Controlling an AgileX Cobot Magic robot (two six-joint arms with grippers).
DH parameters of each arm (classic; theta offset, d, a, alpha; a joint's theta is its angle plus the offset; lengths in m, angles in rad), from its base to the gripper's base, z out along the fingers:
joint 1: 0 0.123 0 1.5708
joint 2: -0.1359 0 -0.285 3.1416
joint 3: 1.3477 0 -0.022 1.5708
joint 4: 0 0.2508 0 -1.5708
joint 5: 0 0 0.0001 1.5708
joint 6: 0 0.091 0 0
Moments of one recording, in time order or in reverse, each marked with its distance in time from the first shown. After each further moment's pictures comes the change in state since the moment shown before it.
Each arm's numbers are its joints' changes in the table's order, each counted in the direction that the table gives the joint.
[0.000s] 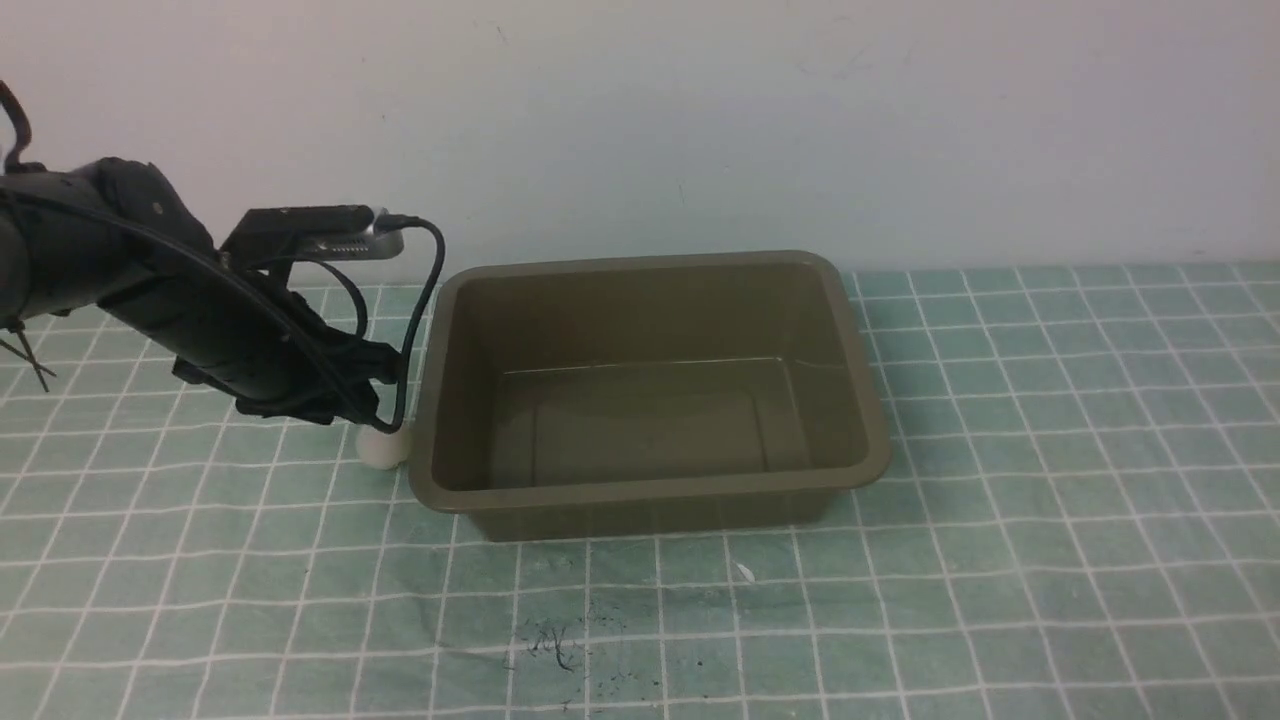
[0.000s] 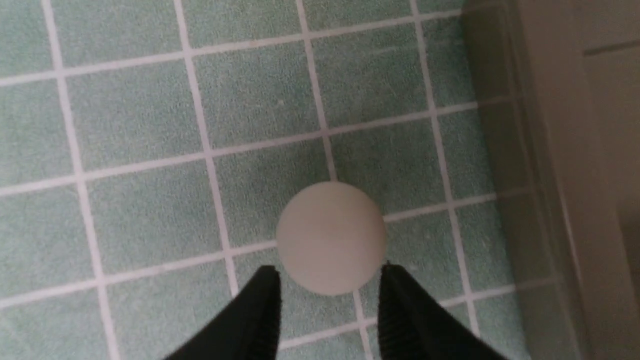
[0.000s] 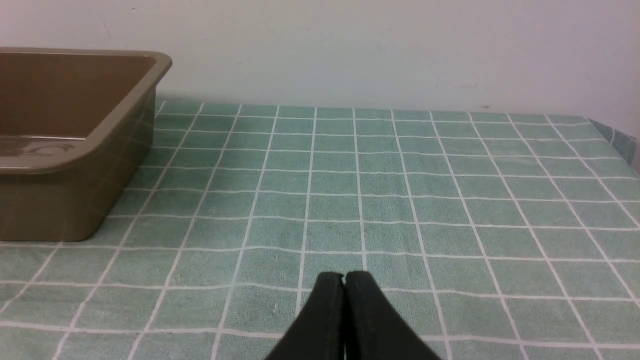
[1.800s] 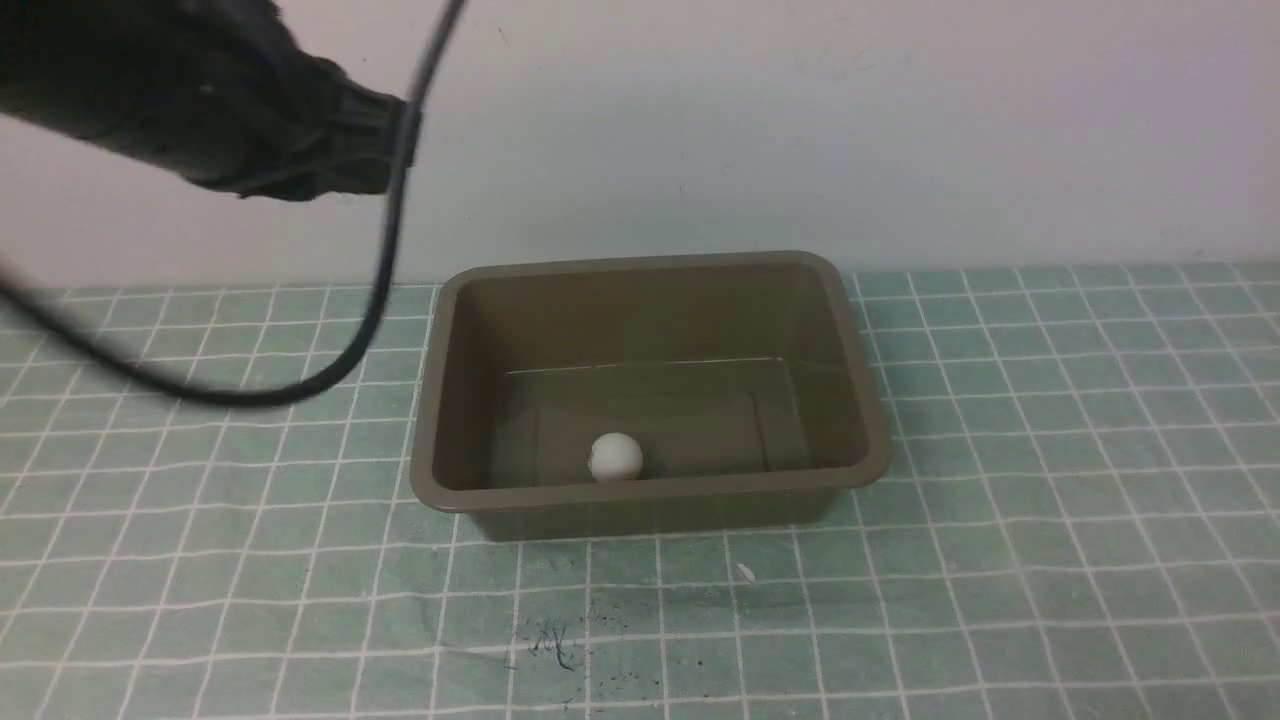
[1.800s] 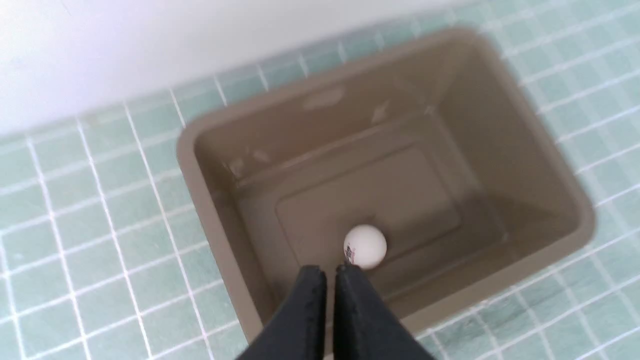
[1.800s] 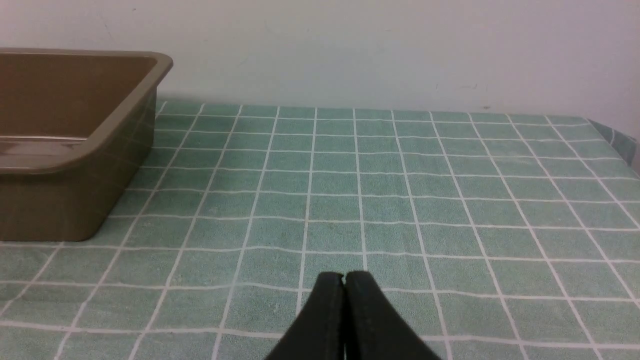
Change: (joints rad) right arm 0.000 0.000 0.000 0.000 0.000 0.000; left arm -0.258 0.648 -0.061 0.172 0.212 -0.233
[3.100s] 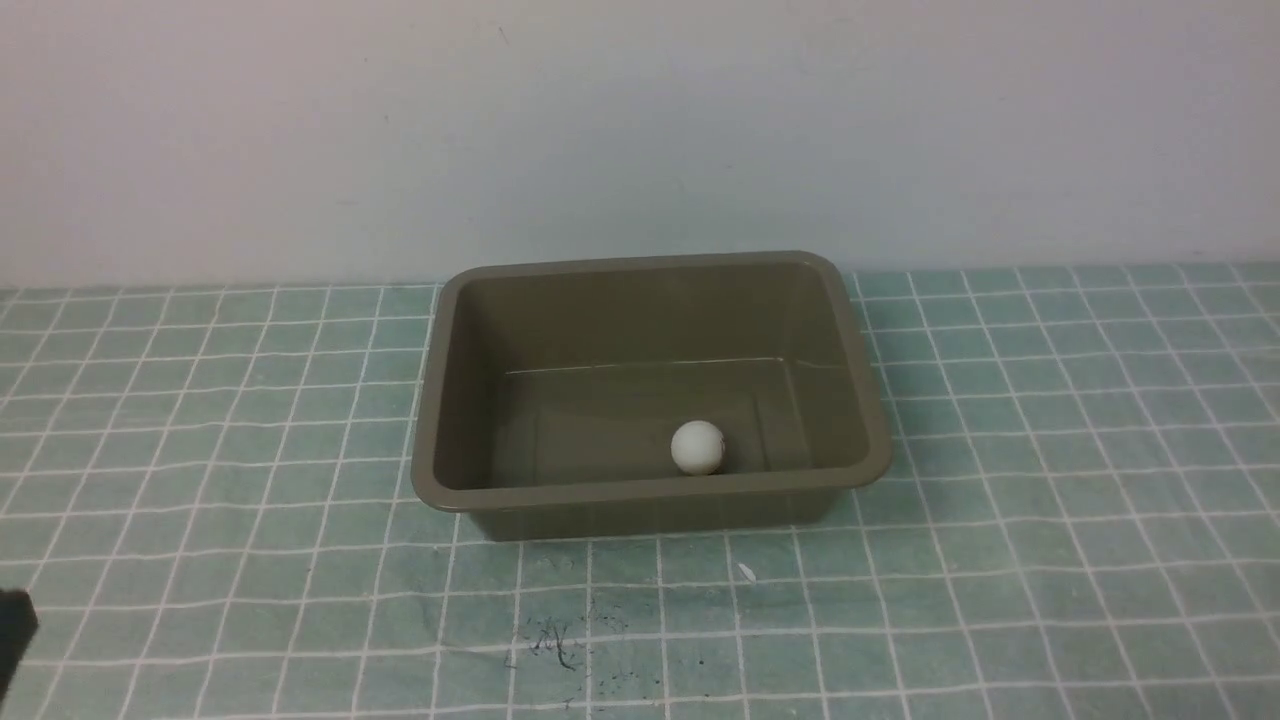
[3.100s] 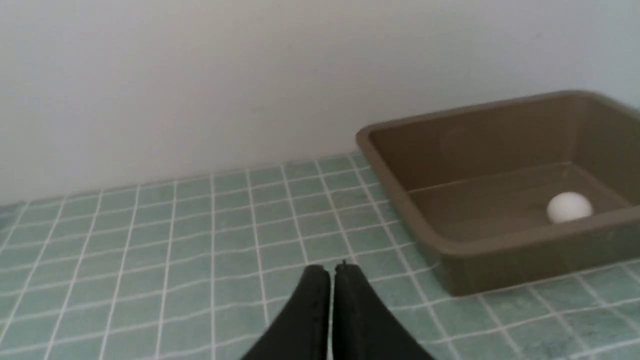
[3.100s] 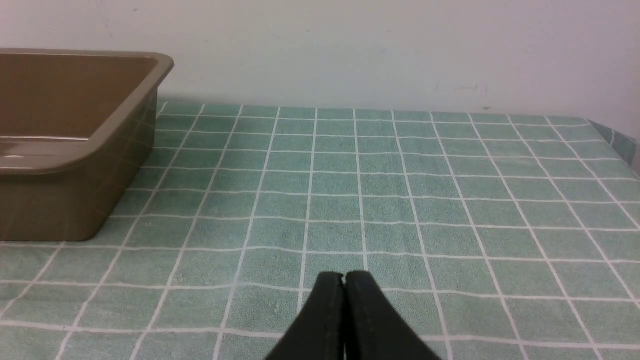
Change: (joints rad) right arm 0.000 0.000 0.000 0.000 0.000 -0.001; left arm 0.124 1.159 1.147 0.241 -0.484 -0.103
